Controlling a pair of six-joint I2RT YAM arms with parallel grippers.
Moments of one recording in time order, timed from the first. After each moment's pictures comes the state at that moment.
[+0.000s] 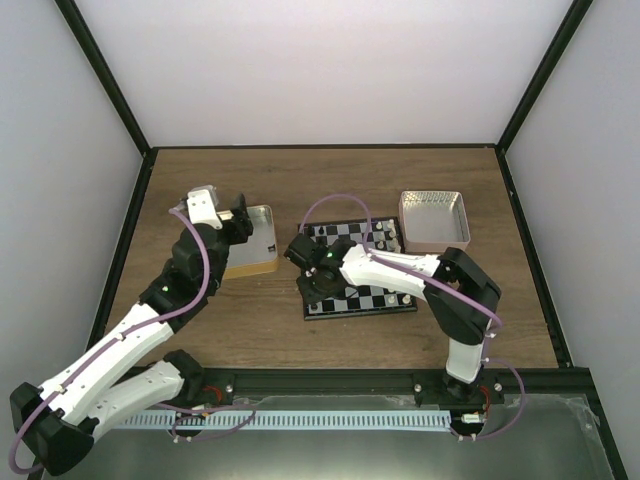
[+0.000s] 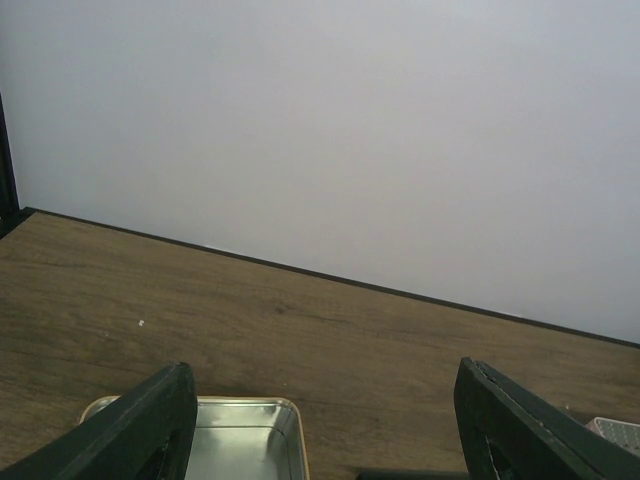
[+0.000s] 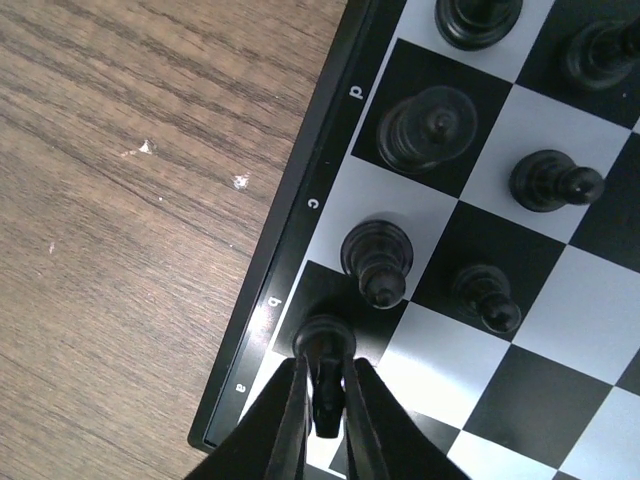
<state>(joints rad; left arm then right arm) -0.66 0.86 0.76 -0.05 -0.60 -0.39 1.00 1.82 1.27 -0.72 0.05 0.51</state>
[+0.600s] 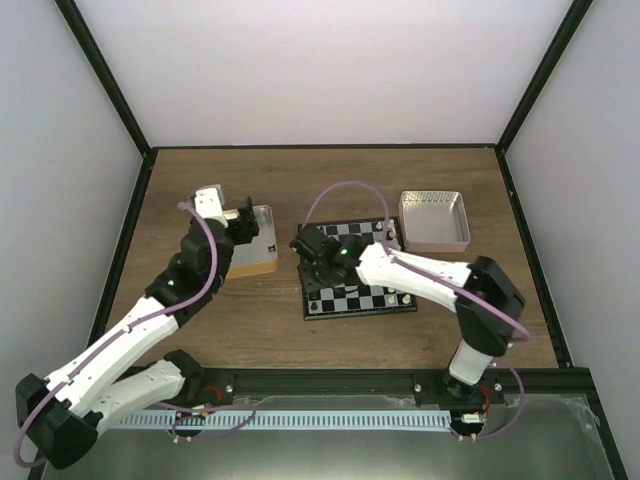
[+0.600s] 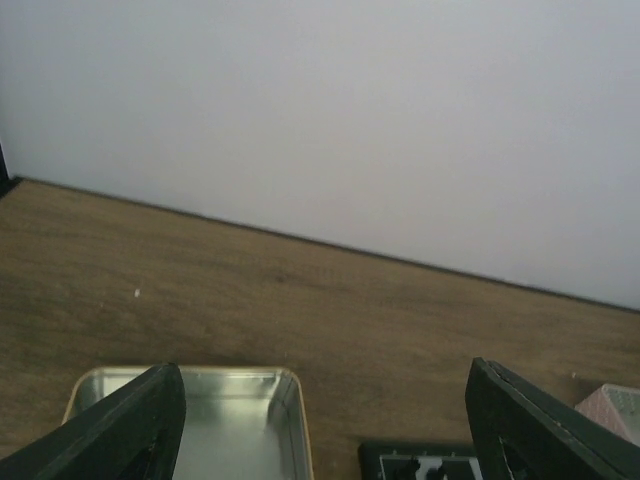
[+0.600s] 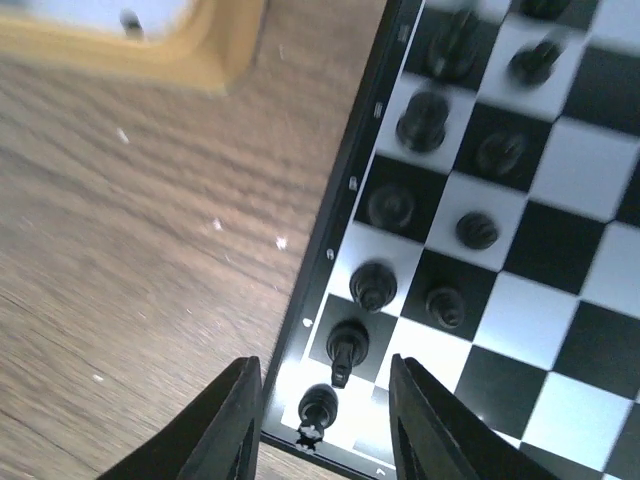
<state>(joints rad) -0.65 0.89 0.76 -0.07 -0.58 -0.40 1.00 1.72 1.27 -0.70 0.08 0.57</state>
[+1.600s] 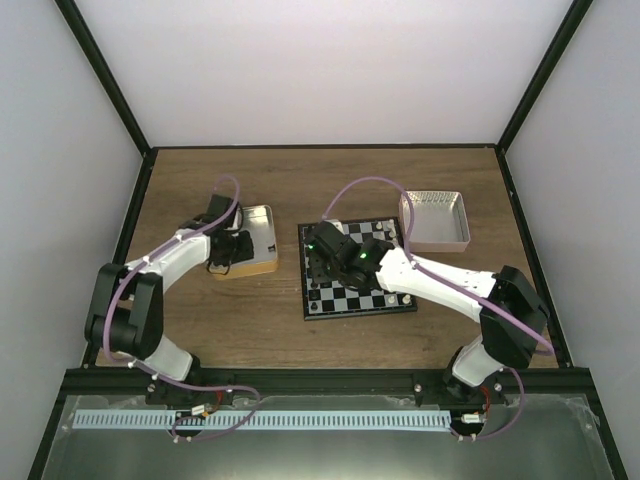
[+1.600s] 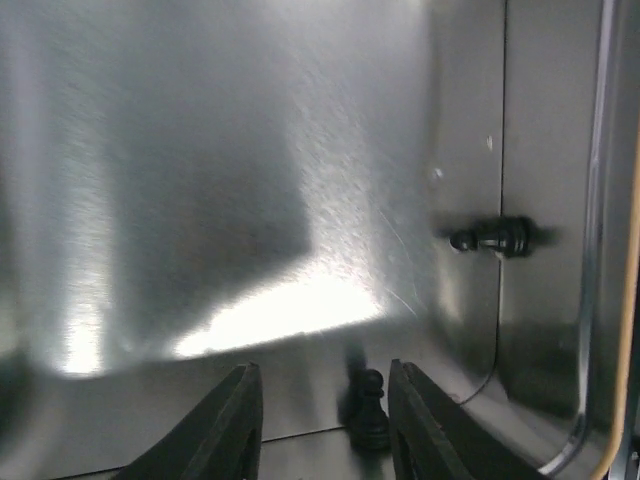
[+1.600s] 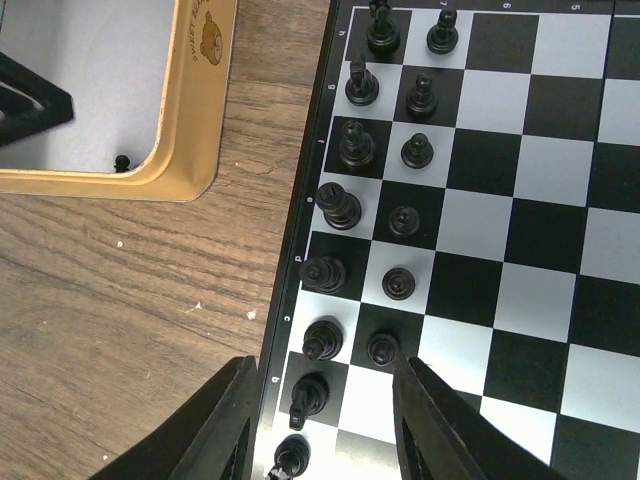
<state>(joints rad) -0.25 1.53 0.93 -0.53 0.07 -0.49 0.96 1.56 1.16 -0.57 0.22 0.67</state>
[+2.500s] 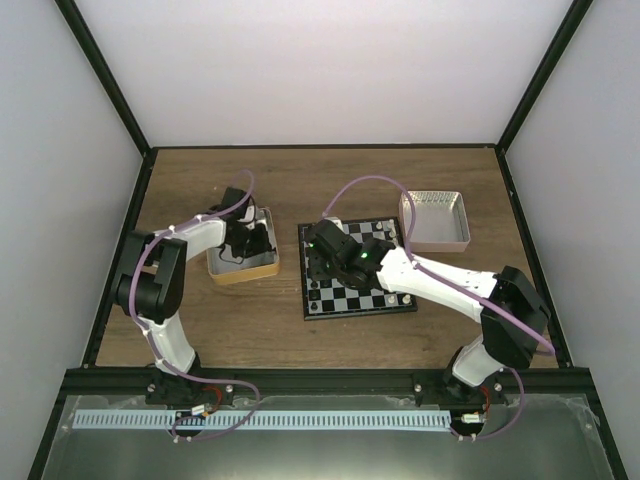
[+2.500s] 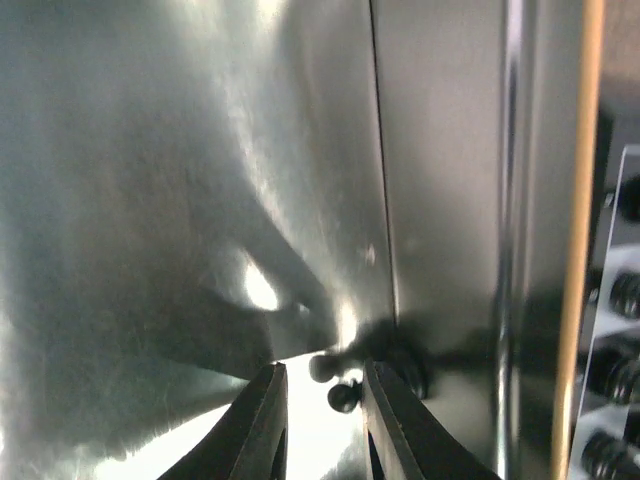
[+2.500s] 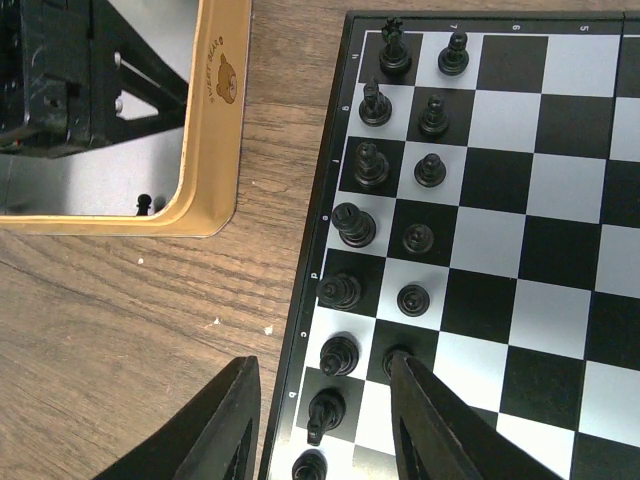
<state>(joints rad) -0.26 1.81 1.07 -0.46 0.32 -0.46 0.96 1.55 1.16 -0.54 0.21 0.67</state>
